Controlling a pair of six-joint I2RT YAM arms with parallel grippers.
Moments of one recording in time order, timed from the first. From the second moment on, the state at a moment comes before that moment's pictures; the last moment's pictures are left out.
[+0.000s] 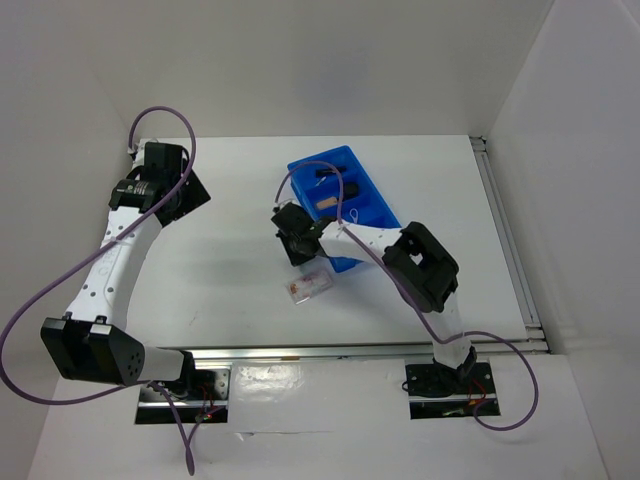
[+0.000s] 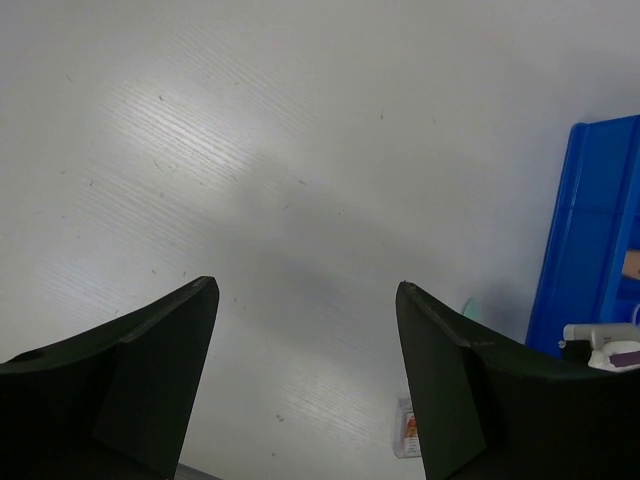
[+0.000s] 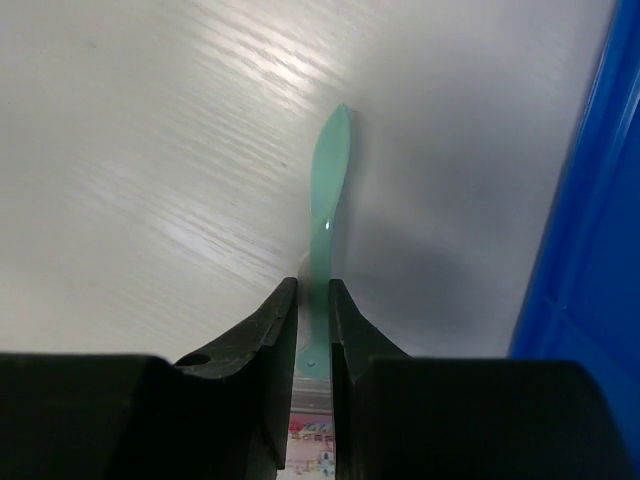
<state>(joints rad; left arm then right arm) -0.07 1.34 1.40 -0.91 -0.30 -0.63 0.87 2.07 1.47 -0.40 0.17 0.35</state>
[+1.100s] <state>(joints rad) -0.07 1.34 1.40 -0.91 -0.30 -0.61 0.42 1.81 1.31 -0.37 0.14 0.71</state>
